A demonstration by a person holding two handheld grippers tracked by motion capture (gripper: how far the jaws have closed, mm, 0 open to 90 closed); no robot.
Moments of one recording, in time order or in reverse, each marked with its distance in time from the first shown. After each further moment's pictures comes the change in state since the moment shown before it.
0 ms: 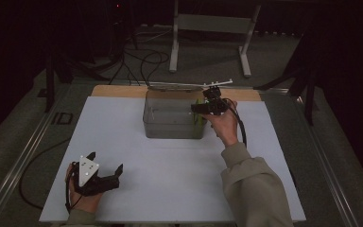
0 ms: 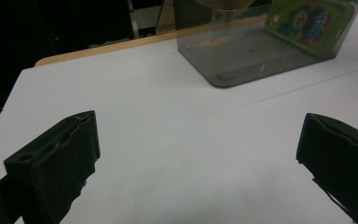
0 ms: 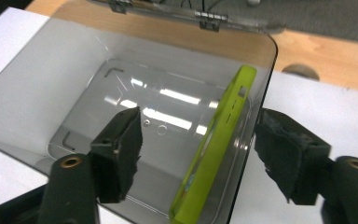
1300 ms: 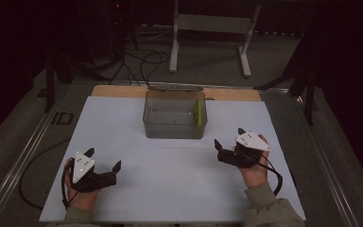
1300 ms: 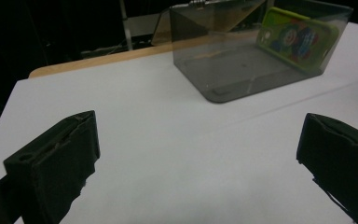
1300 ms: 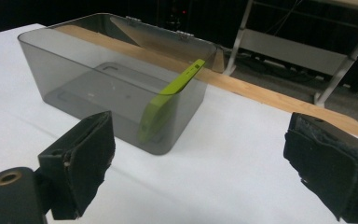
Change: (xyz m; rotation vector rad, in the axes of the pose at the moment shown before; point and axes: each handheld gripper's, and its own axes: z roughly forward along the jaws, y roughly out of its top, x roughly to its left) left arm 0.010 0.014 -0.004 -0.039 -0.044 -0.022; right arm -0.006 -0.150 -0.102 -0.414 -0.113 -0.219
